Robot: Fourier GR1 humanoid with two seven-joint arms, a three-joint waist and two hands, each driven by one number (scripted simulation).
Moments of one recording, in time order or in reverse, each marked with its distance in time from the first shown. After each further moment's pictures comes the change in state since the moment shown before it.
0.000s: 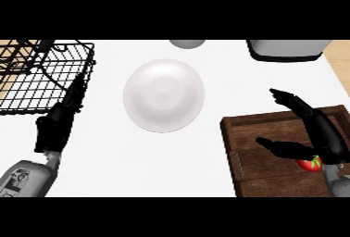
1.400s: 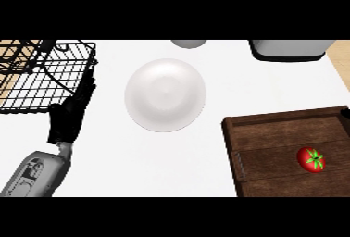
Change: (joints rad) left arm -0.057 -0.108 0.065 0.082 -0.040 -0.069 0.028; right arm 0.326 -0.404 -0.195 -0.384 0.180 0.257 0.376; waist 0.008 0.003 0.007
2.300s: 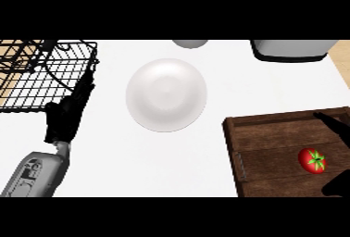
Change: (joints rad) left arm 0.011 -0.054 0.091 -0.006 -0.070 -0.091 0.017; right arm -0.188 0.181 0.069 0.274 0.190 0.241 0.028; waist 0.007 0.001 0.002
